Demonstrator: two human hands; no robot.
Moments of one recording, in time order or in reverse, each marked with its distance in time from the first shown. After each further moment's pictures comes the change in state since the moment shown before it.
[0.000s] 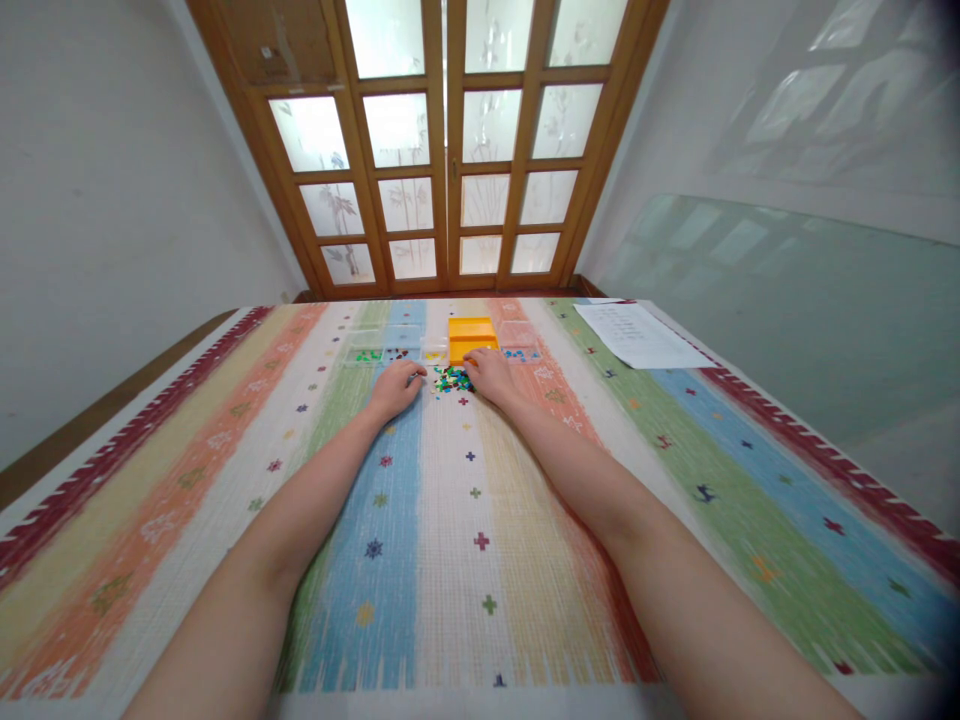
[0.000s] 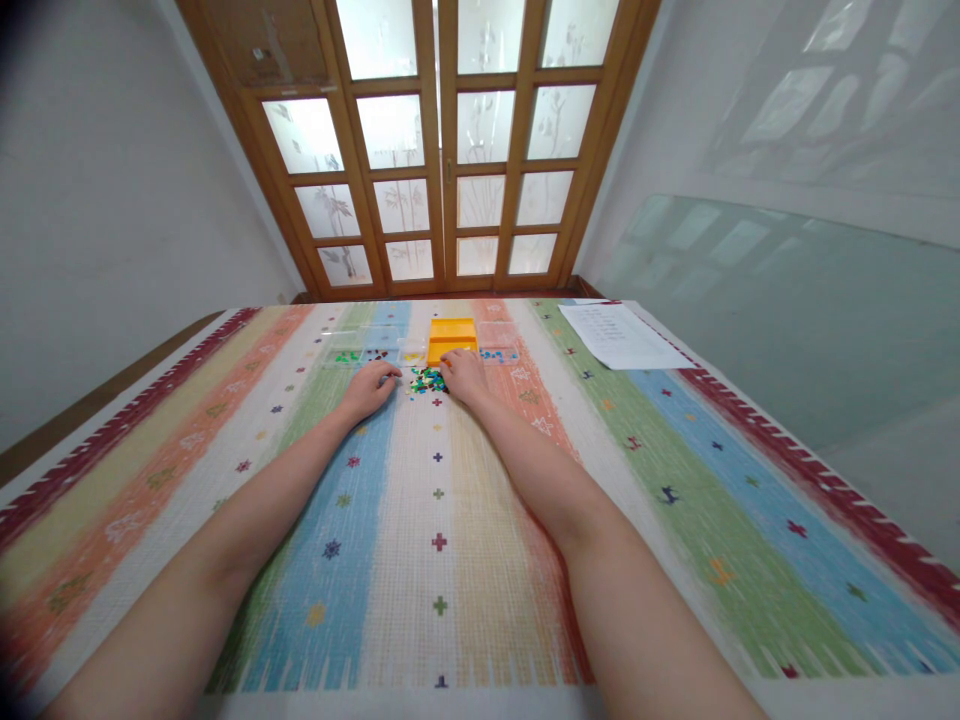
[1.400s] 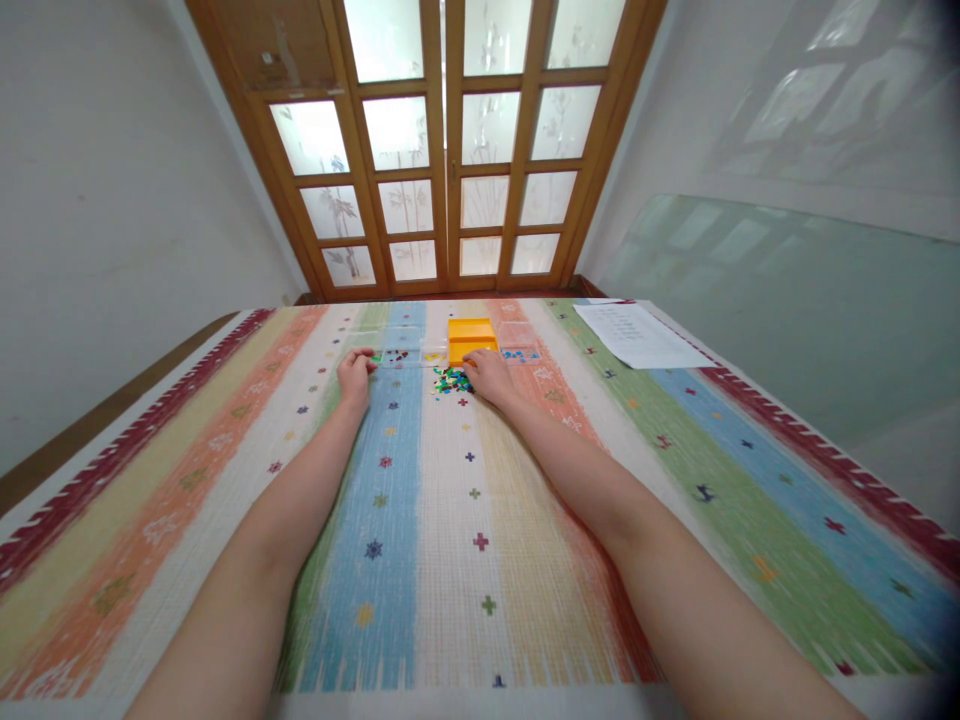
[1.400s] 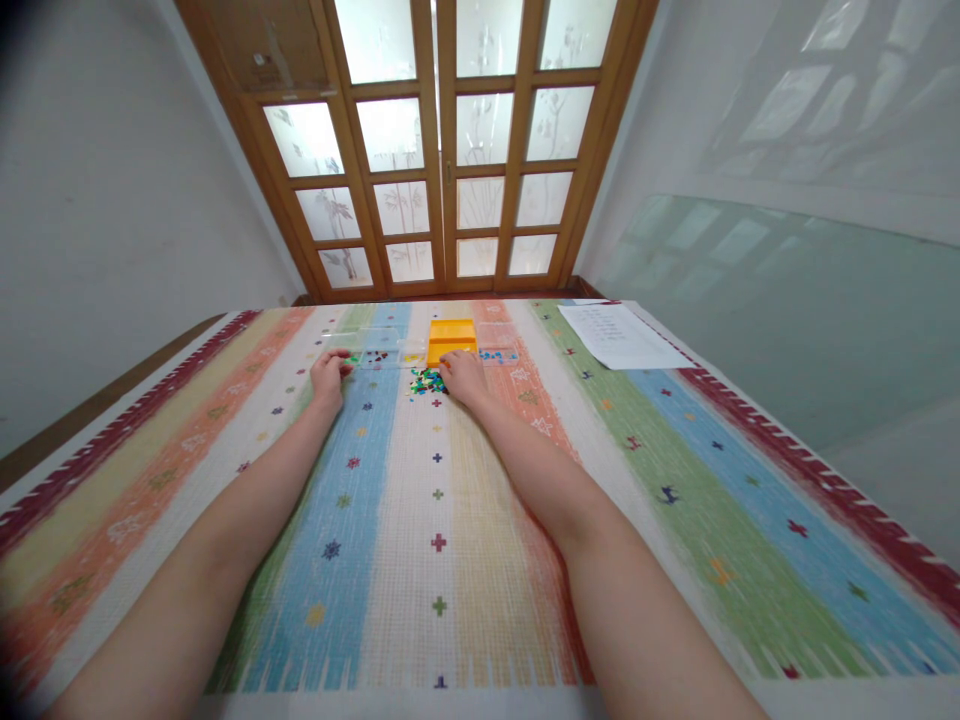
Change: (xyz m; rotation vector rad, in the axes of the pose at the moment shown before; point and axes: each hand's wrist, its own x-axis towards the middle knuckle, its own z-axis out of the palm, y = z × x) left_hand 0.006 -0.080 -0.005 -0.694 0.628 -0.679; right_hand 0.001 0.002 0.004 -0.006 0.015 0.013
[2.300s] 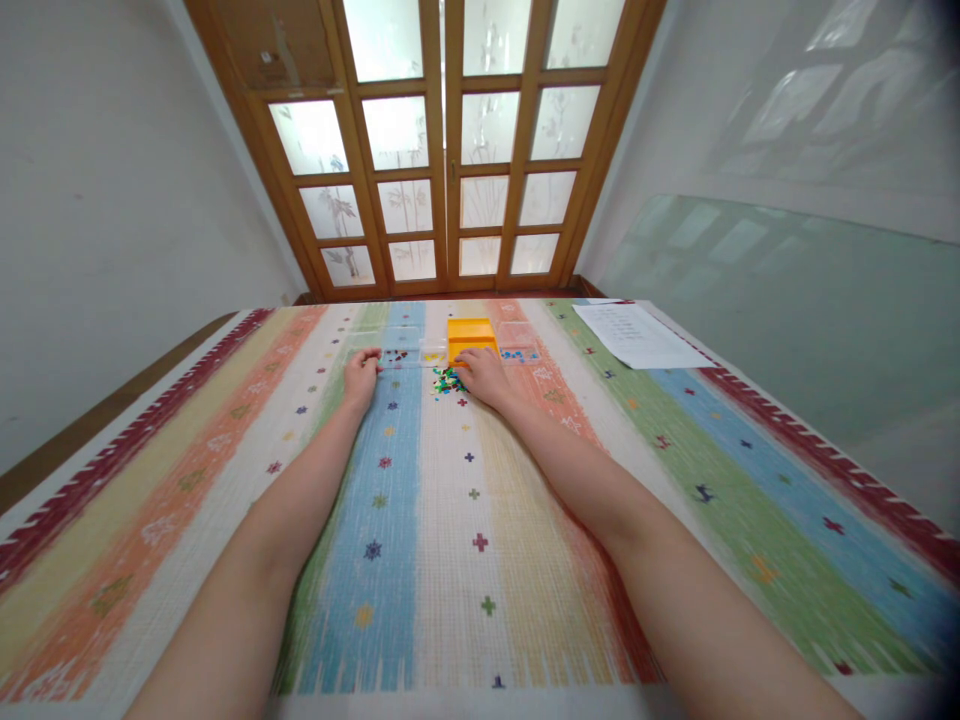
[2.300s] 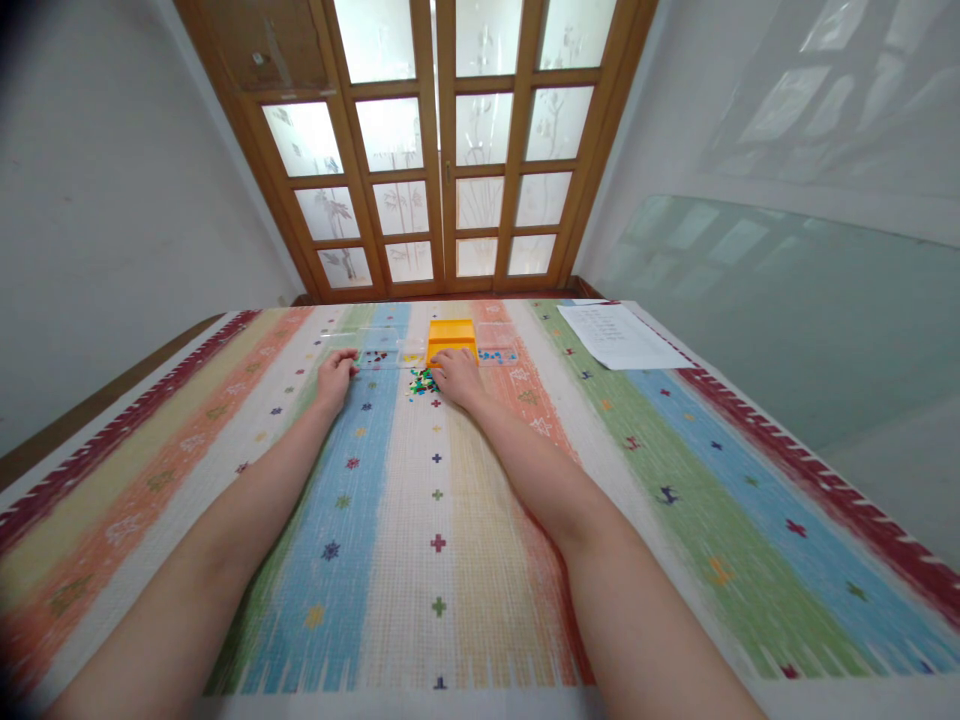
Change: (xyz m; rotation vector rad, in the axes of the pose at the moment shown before) left_hand -0.010 0.011 0.005 0.131 -0.118 0.043; right_hand -0.003 -0.009 -0.008 0.061 -0.022 -0.154
